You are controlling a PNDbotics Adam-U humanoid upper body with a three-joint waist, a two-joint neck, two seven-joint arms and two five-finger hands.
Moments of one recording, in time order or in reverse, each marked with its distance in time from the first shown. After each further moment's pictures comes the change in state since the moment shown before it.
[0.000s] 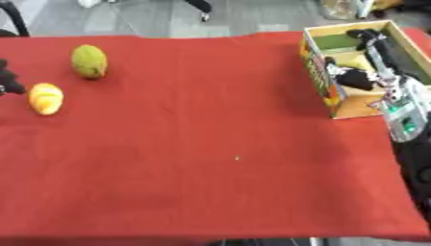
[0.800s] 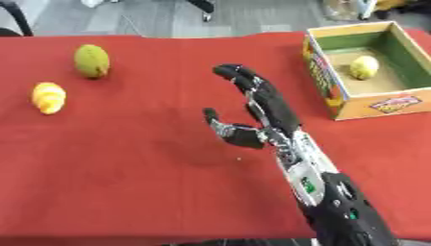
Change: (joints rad) left arm -0.124 0.328 -0.089 0.301 -0.259 -0.006 0.054; right arm 0.181 0.205 0.393 -0.420 0.074 -0.257 -0.133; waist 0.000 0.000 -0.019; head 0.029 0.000
